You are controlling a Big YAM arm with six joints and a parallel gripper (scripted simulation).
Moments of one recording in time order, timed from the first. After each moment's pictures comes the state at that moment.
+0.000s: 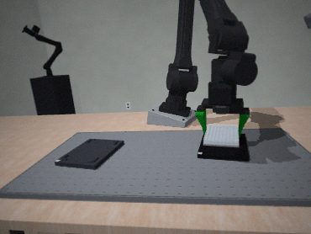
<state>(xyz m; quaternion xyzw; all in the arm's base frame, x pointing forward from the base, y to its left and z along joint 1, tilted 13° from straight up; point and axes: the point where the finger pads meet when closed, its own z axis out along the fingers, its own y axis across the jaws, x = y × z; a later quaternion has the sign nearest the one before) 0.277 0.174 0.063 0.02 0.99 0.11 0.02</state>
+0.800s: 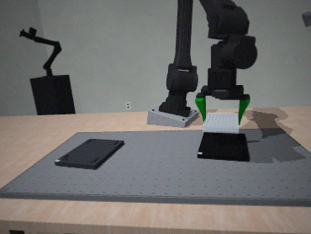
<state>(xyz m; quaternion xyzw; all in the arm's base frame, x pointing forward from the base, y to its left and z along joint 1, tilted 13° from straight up) 0.274 0.165 0.097 0.03 0.99 0.11 0.02</state>
